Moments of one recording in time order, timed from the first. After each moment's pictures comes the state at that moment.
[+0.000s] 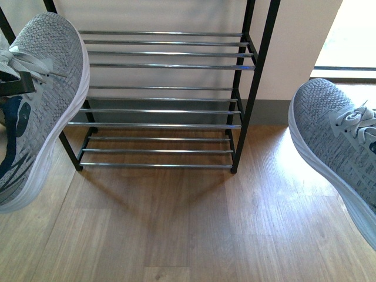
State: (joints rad) left arm -0.23 1.48 0.60 0.30 -0.39 -0.32; right arm -0.30 1.32 0.36 0.33 -0.24 0.21
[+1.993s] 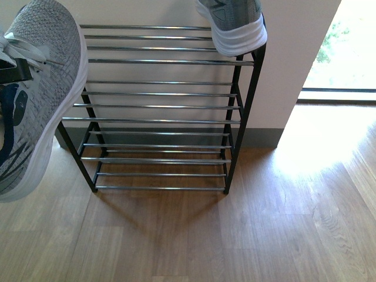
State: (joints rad) left arm -0.23 1.48 0.60 0.30 -0.40 -0.32; right arm 0.27 2.17 1.95 -0.40 0.45 0.67
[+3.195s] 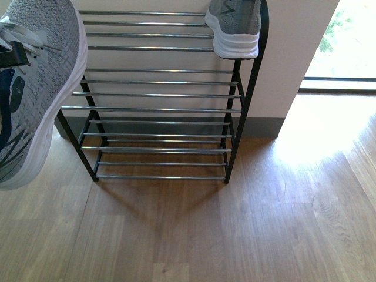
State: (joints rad) left arm -0.23 1.48 0.60 0.30 -0.40 -0.32; right arm 0.22 2.38 2.27 -0.51 0.40 0.65
